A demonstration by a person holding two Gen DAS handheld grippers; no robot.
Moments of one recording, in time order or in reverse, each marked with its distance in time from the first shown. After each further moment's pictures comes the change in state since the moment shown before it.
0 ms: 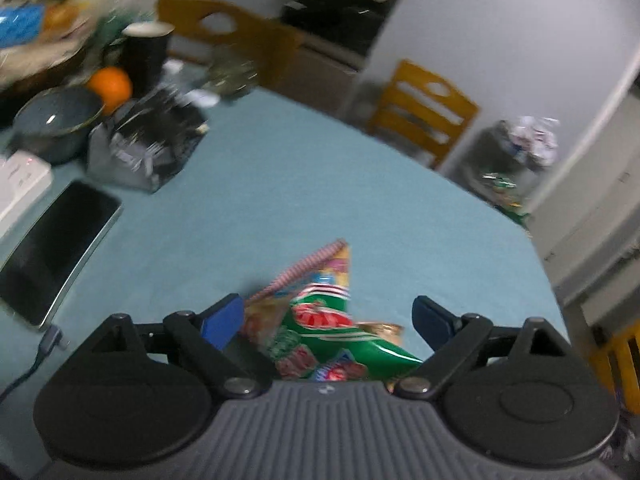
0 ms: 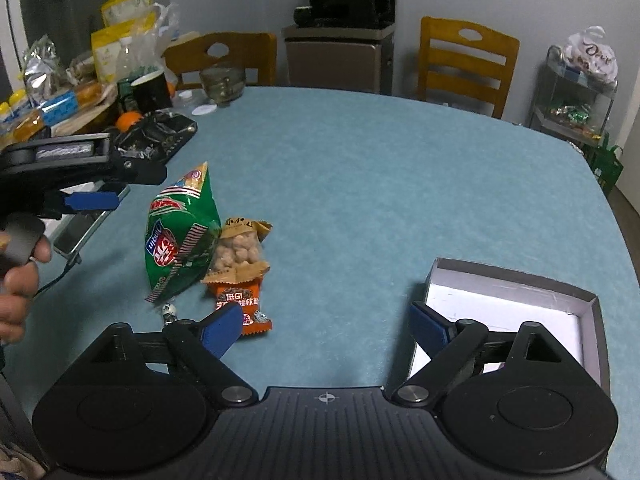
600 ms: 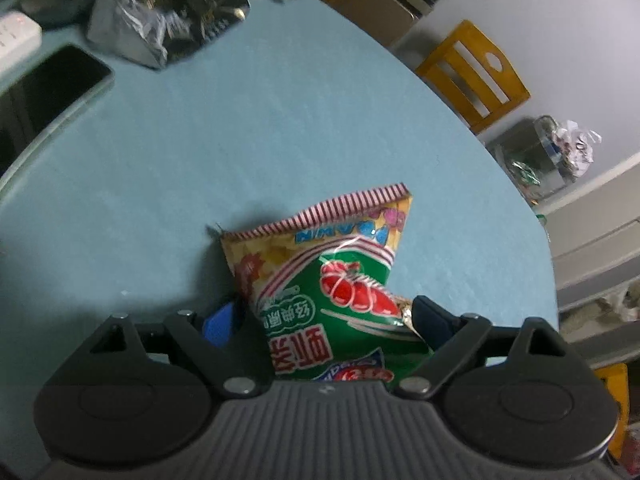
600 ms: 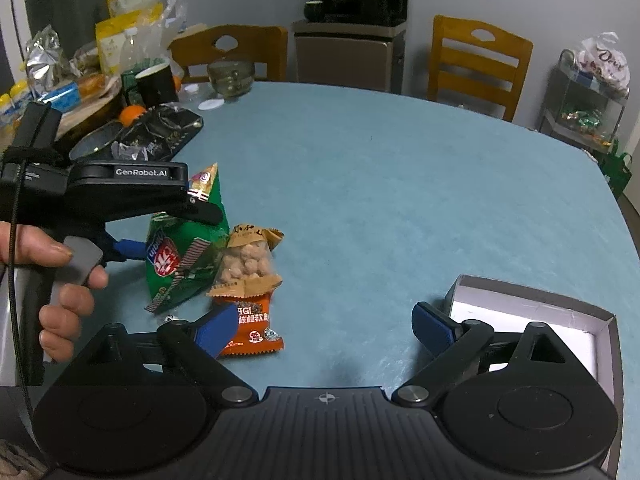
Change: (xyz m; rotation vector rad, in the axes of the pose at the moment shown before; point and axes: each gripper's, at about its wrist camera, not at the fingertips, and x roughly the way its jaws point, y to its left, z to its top) left arm 0.088 0.020 -0.013 -0.241 0.209 -0.037; right arm 0.019 0.013 0.013 -0.028 0.013 0.007
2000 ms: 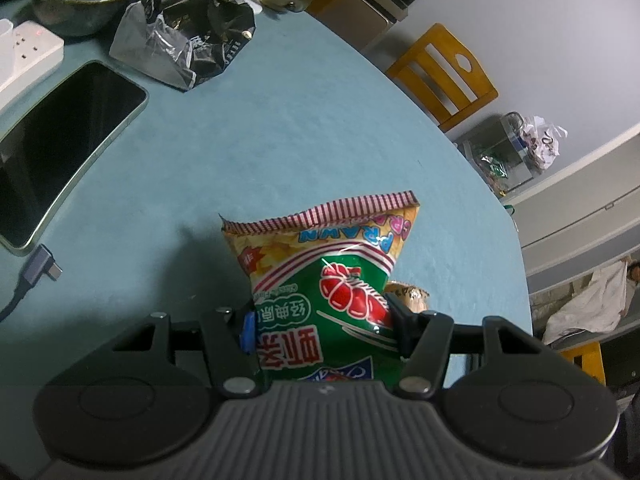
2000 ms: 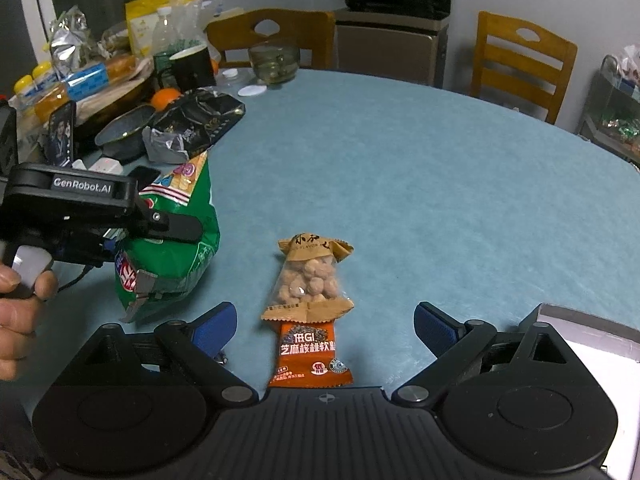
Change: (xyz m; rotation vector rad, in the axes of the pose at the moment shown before) left arm -0.048 0.047 0.006 0.048 -0.002 -0.092; right arm 0.034 0.039 0.019 -0.054 0.028 0.087
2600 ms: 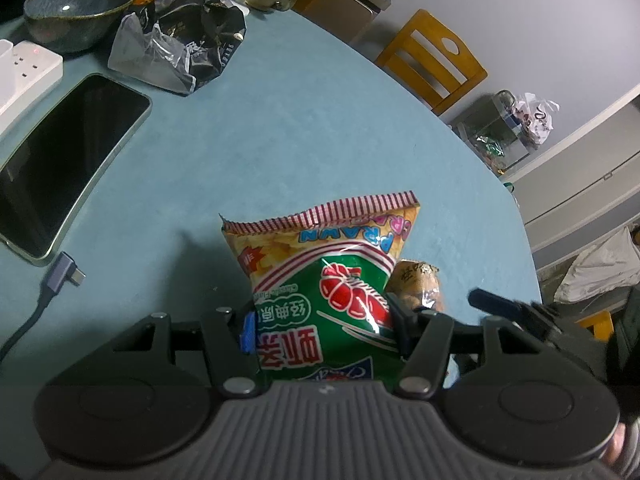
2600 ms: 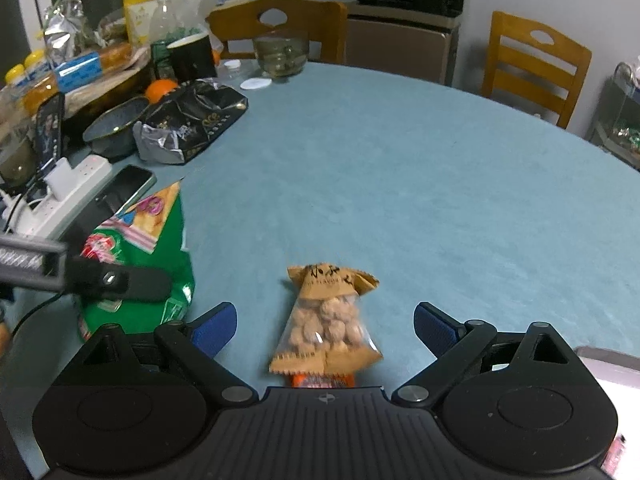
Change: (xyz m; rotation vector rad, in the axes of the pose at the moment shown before) left arm -0.011 0.008 -0.007 0.087 0.019 0.009; right arm 0.046 0.017 0.023 -0.025 0.020 -0.009
